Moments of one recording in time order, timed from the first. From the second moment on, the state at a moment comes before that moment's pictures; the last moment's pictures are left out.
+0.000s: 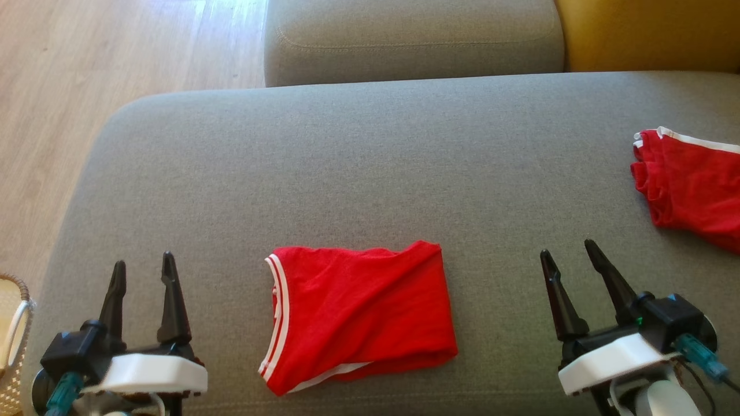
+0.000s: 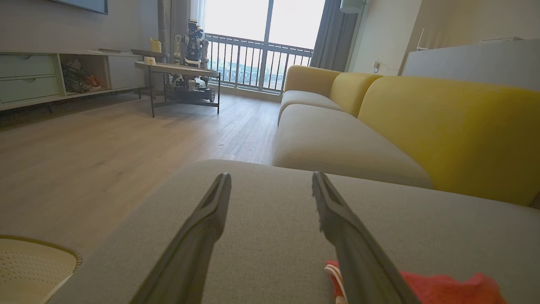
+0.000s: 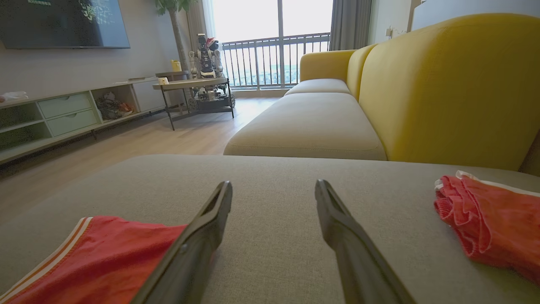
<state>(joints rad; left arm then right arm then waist) 0.10 0.05 0.01 0.04 -0.20 0.00 -0.25 0.03 -0.05 -0.01 0.12 0.12 0.13 -0.24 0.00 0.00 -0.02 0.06</state>
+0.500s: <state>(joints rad) 0.10 0.05 0.01 0.05 -0.20 -0.01 -0.25 0.03 -0.05 0.00 0.15 0.17 0.13 -0.22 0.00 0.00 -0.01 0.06</state>
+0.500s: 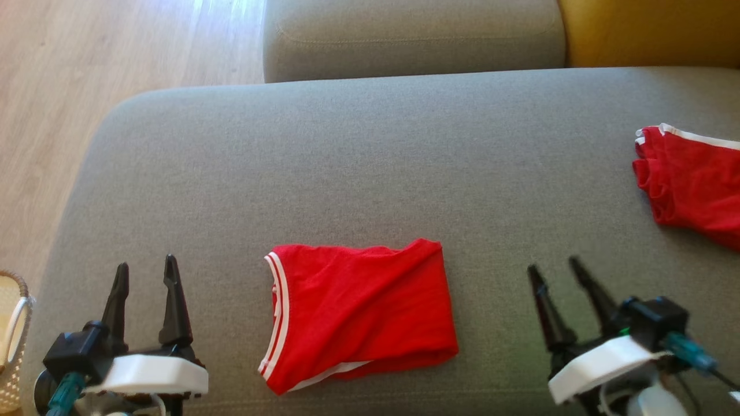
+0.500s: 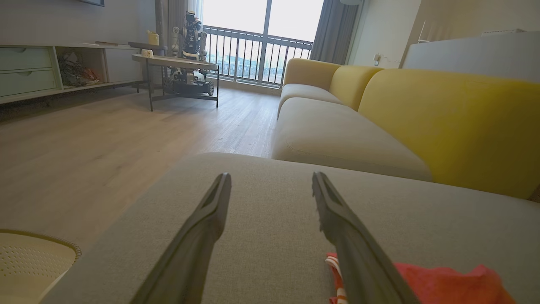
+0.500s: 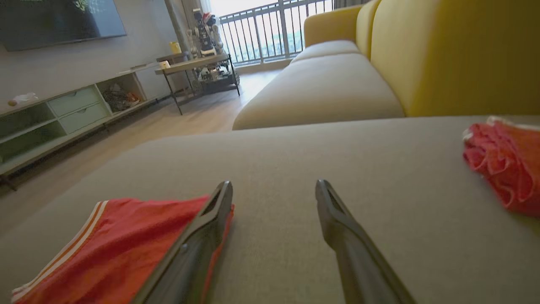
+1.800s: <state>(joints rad) 0.01 0.05 -0.03 0.10 -0.19 -0.04 -0.25 -0.23 -0.05 0.20 0.55 0.30 0.13 0.02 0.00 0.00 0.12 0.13</state>
